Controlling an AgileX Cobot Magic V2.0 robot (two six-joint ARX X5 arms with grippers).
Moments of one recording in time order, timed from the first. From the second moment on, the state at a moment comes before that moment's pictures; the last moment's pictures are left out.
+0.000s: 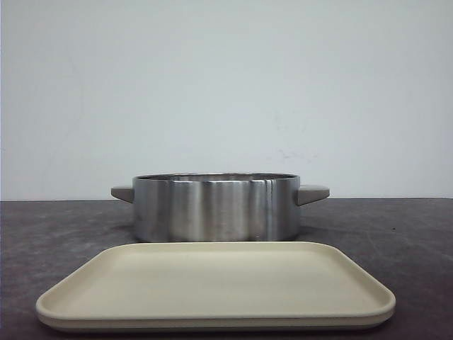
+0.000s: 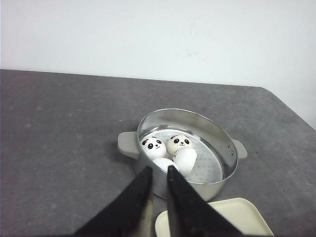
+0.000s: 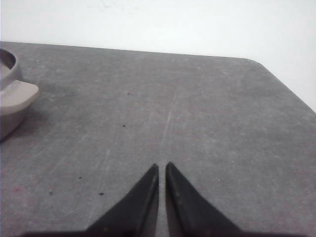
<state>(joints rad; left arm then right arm) -0.83 0.43 0.97 -0.80 -0.45 -0.35 0.11 0.00 0.01 -0.16 0.12 0.00</state>
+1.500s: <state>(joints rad) -0.02 0.00 0.03 -0.06 0.16 -0.39 0.11 0.00 0.01 -0.16 0.12 0.00</state>
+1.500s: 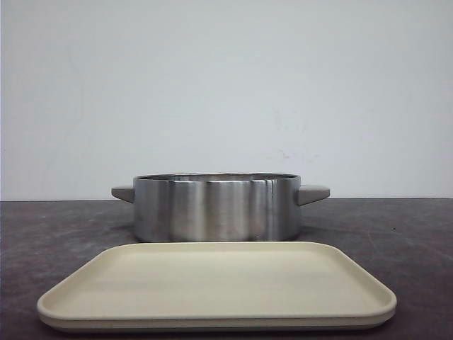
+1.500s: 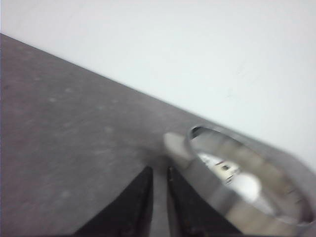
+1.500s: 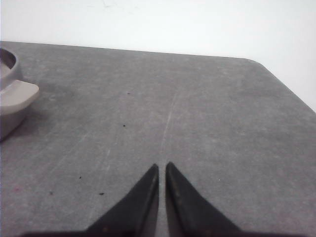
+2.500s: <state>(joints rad) 0.04 0.00 0.03 -0.18 0.02 -0.08 0.11 0.00 0.01 -0.16 0.12 0.00</state>
